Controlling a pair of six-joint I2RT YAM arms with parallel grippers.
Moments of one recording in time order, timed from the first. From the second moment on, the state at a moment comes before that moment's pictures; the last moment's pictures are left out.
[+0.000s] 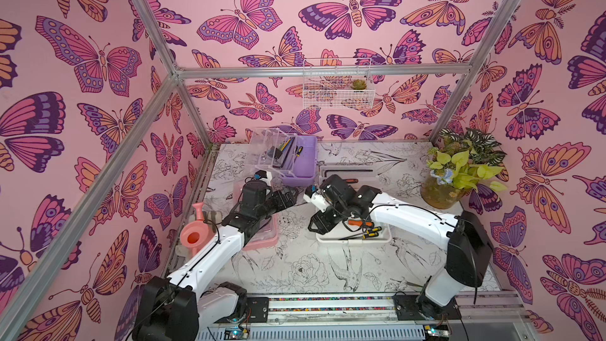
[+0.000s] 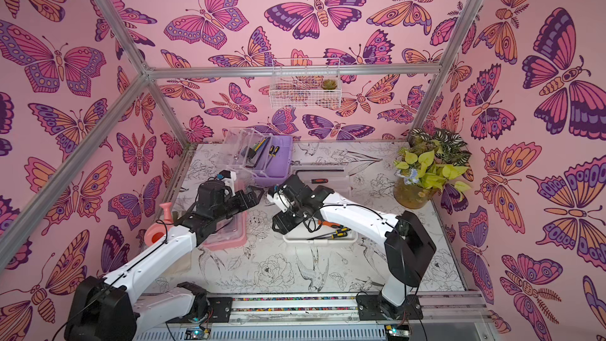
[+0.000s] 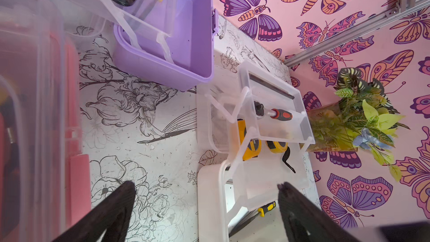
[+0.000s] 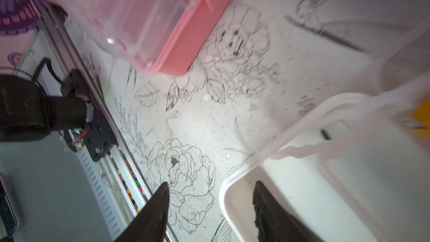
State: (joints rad) left arm -0.34 1.15 0.69 -0.08 0.24 -0.70; right arm 0.84 1.64 1.34 -0.66 -0.28 0.21
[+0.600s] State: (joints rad) left arm -0.63 1.40 0.70 -0.13 0.22 -0.70; right arm 0.20 1.39 1.23 -0.62 0.00 0.32
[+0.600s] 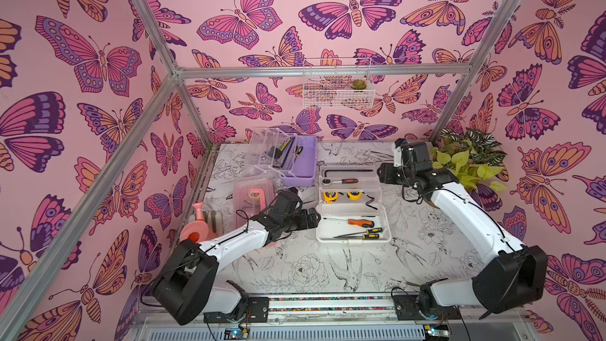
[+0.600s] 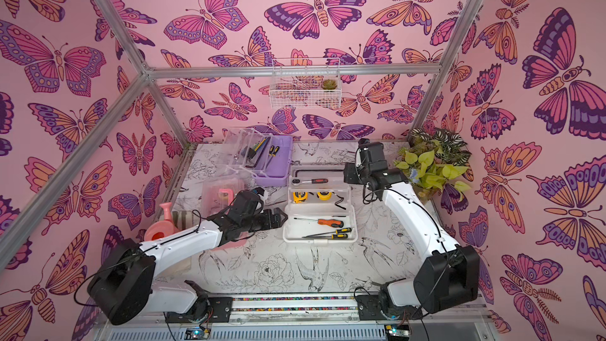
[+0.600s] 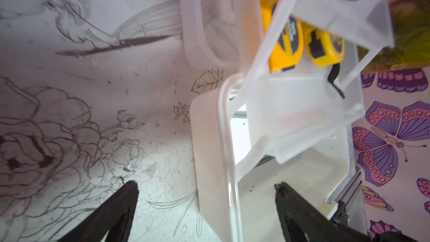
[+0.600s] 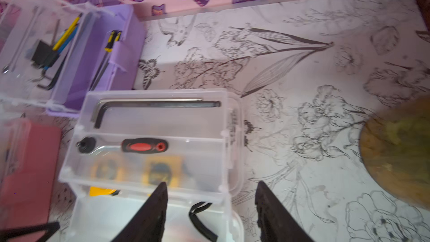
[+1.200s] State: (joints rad) left arm -0.67 1.42 0.77 -0.40 0.09 -0.63; right arm 0.02 1.63 1.22 -0.57 -0.20 0.37
